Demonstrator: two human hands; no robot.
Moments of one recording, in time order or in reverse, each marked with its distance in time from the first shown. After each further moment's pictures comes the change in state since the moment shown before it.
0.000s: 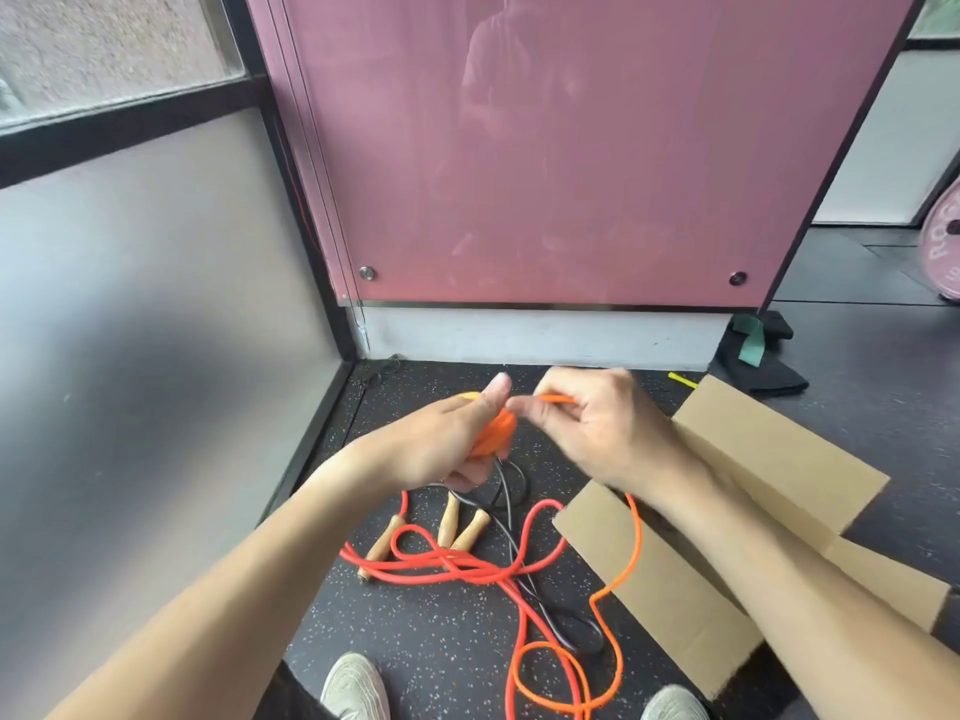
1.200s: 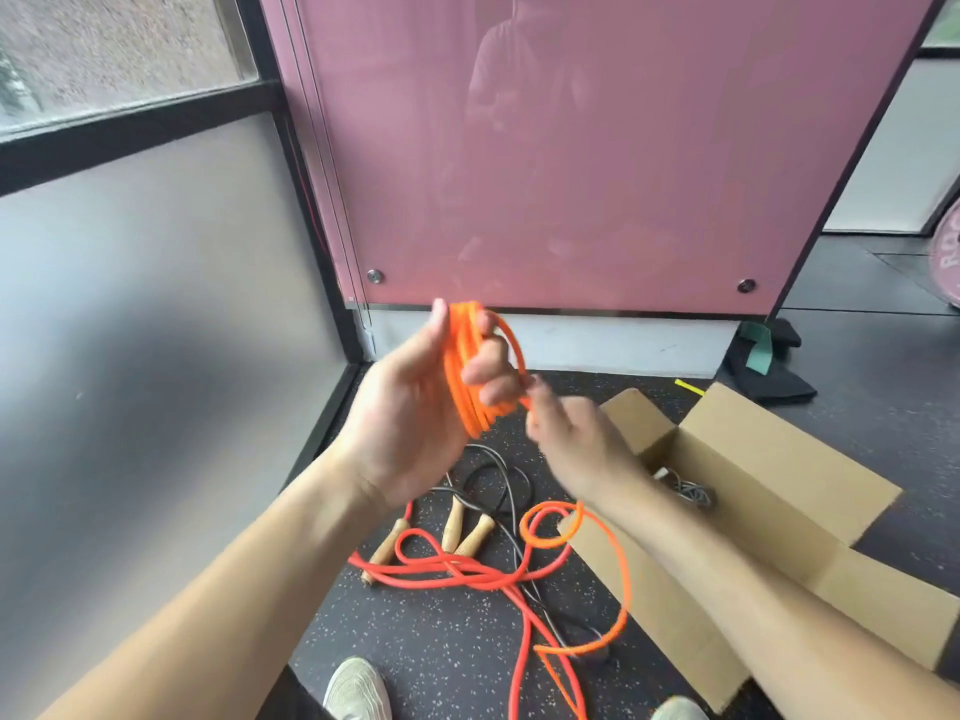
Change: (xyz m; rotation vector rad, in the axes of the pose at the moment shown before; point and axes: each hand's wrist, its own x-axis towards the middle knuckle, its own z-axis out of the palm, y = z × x) left_hand -0.021 0.024 -0.003 -1.090 -0.088 0.539; right_hand 0.006 -0.012 0.036 0.119 -0.116 0.435
